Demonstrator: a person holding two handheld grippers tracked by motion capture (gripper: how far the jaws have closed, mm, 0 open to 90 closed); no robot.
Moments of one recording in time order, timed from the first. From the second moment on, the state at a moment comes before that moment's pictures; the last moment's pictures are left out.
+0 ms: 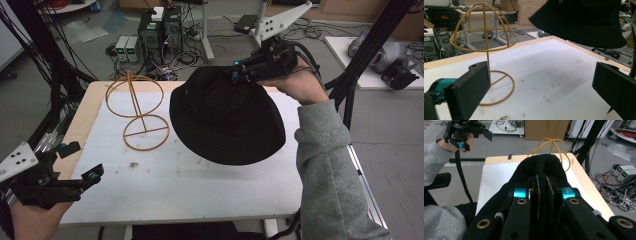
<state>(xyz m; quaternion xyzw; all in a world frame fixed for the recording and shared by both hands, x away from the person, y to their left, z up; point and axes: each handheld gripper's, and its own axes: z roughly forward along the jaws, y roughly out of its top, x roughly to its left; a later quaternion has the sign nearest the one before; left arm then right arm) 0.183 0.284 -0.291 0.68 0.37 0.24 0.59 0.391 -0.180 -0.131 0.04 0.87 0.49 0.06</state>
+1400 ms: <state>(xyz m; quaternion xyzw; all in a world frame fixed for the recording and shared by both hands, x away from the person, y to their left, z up) 0.168 0.286 -0.297 0.68 0.38 0.25 0.57 0.450 -0.058 -0.090 -0.05 0.85 0.52 0.04</state>
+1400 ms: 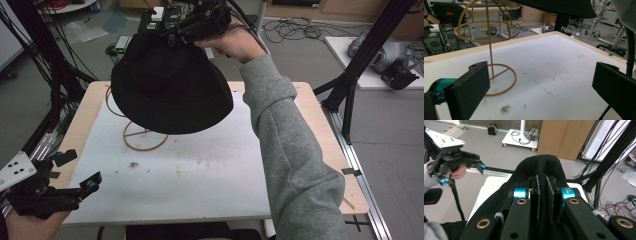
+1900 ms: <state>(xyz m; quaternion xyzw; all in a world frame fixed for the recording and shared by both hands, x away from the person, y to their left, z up) 0.160 0.288 -0.299 0.68 0.39 0.25 0.57 0.466 -0.016 -0.094 -0.06 0.85 0.52 0.03</state>
